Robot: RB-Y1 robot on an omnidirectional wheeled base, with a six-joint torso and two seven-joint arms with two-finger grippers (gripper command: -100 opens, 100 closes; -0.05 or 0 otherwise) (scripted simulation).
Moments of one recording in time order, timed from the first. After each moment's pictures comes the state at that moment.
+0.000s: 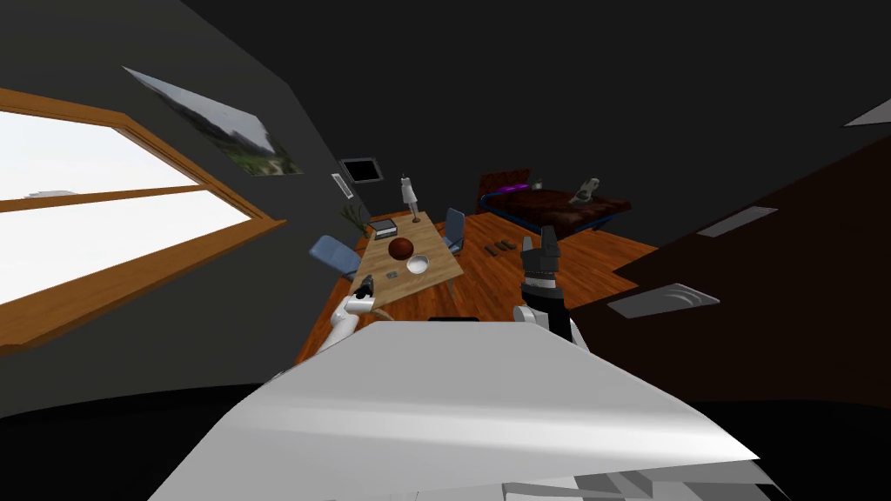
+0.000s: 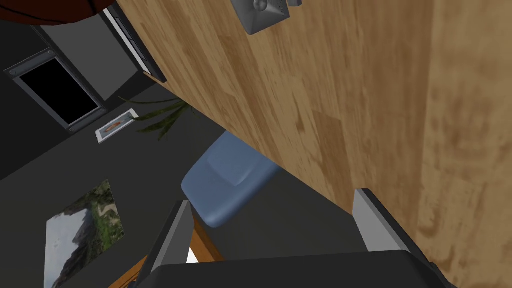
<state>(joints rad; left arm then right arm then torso) 0.02 0.46 0.25 -1.13 -0.24 0.30 0.37 0.53 -0.05 -0.01 -2.26 -0.02 -0.49 0.10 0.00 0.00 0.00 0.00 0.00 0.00</state>
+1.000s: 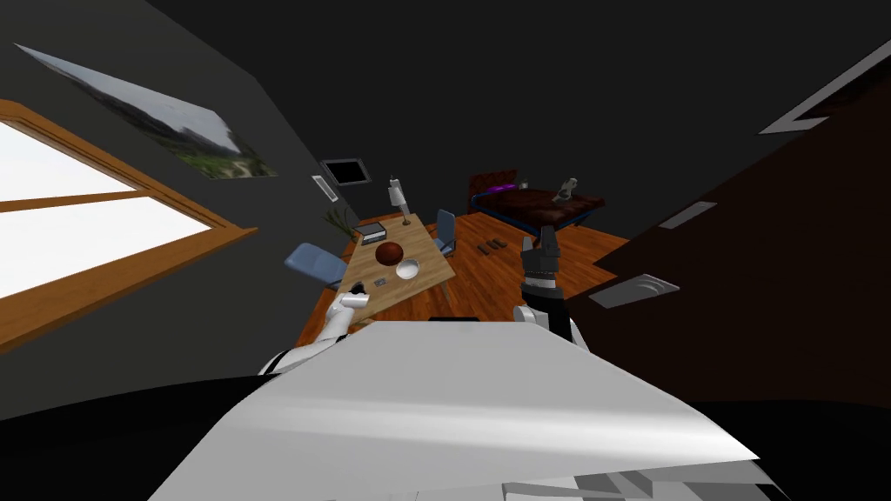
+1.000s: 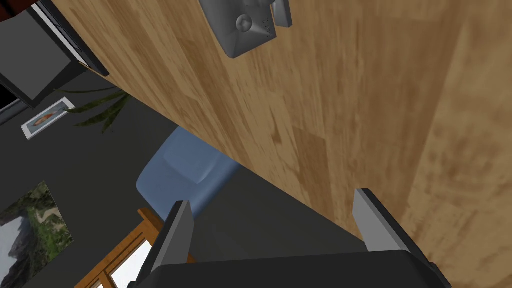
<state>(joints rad) -0.12 0.53 0.32 -0.86 -0.27 0.41 0.42 0.53 -0.05 -0.01 -2.26 -0.02 -0.49 0.10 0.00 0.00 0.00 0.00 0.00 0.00</state>
